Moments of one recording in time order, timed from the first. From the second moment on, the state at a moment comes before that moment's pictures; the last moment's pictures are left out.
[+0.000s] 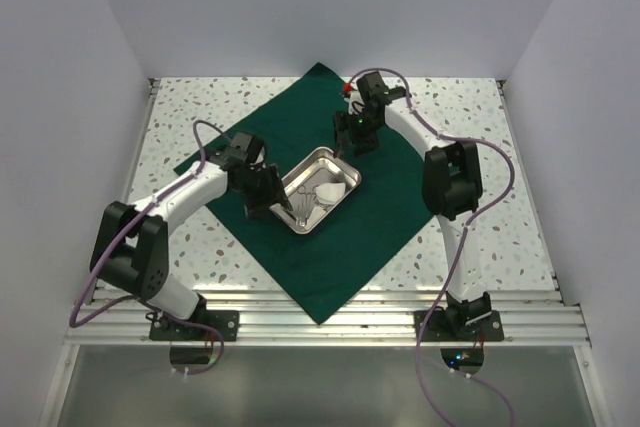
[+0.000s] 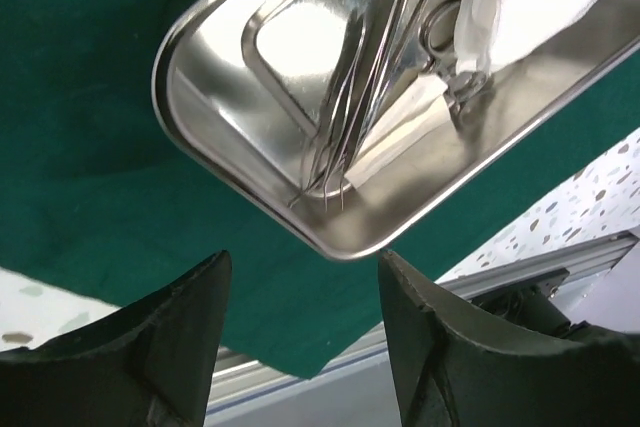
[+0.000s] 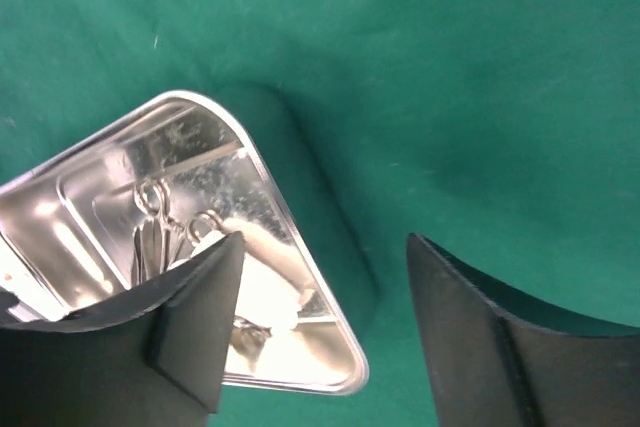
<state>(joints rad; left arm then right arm) -0.39 1.53 1.05 -0.72 0.28 -0.76 0.37 2.30 2.03 -0.87 -0.34 0.18</state>
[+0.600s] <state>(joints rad) -0.38 1.78 1.20 -0.70 0.18 -0.67 0.38 2.28 1.91 -0.89 -0.31 0.14</state>
